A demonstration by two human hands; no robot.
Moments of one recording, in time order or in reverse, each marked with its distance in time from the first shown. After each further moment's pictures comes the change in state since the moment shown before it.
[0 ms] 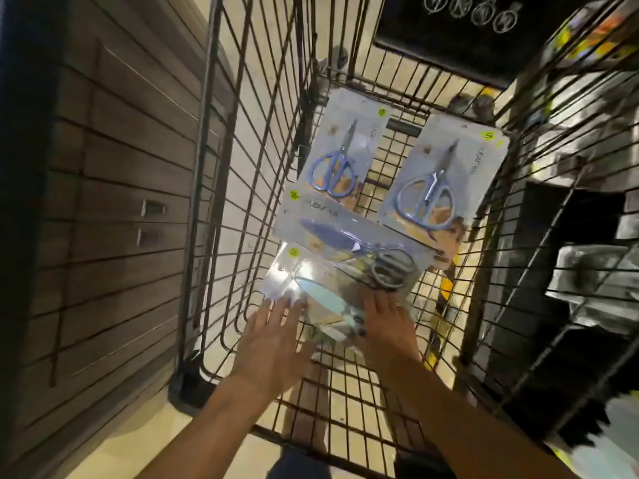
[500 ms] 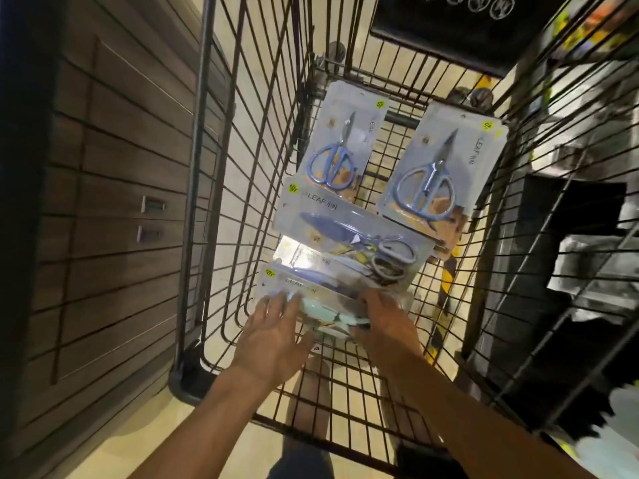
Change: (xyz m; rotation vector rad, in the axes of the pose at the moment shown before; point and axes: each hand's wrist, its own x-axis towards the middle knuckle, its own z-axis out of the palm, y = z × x) left_hand 0.004 -0.008 0.011 -0.045 0.001 -0.007; right_hand -0.014 -0.004 -0.008 0.213 -0.029 0.004
